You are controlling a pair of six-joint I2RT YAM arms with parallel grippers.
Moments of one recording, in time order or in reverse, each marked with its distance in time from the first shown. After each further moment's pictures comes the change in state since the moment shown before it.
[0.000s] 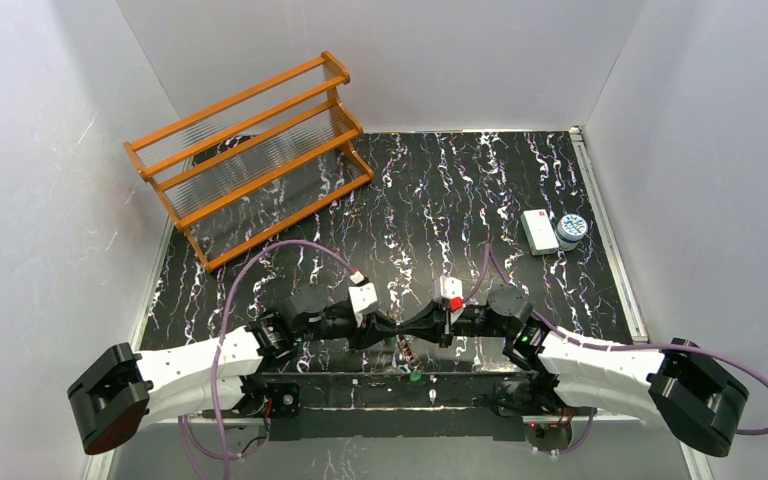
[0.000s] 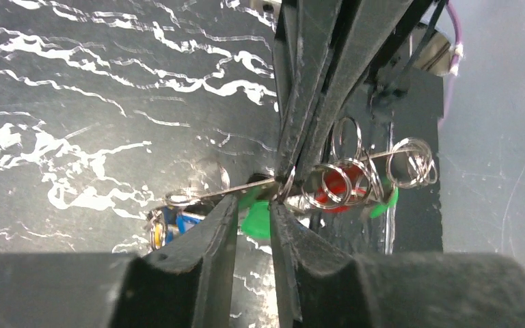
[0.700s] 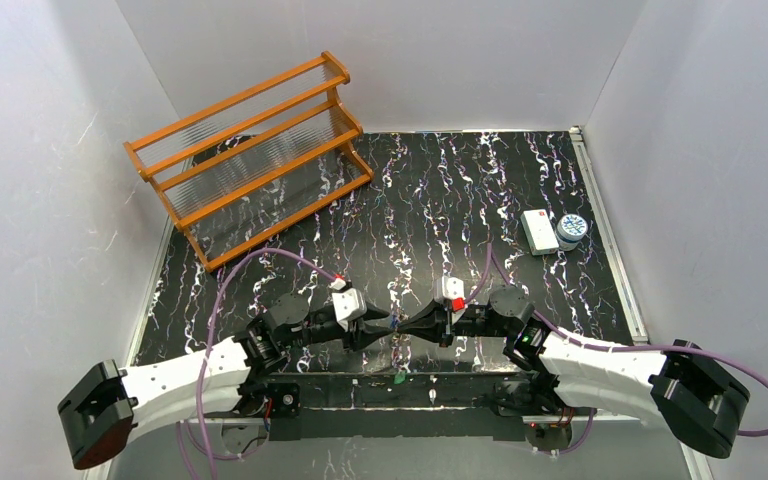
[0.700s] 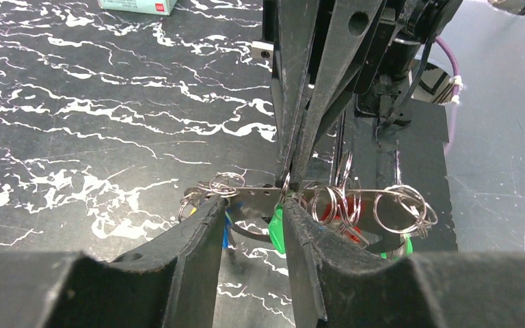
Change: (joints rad) left arm 0.000 -0.169 -0.080 0.101 -0.039 0.042; right arm 0.000 -0.013 0.000 0.014 -0.004 0.000
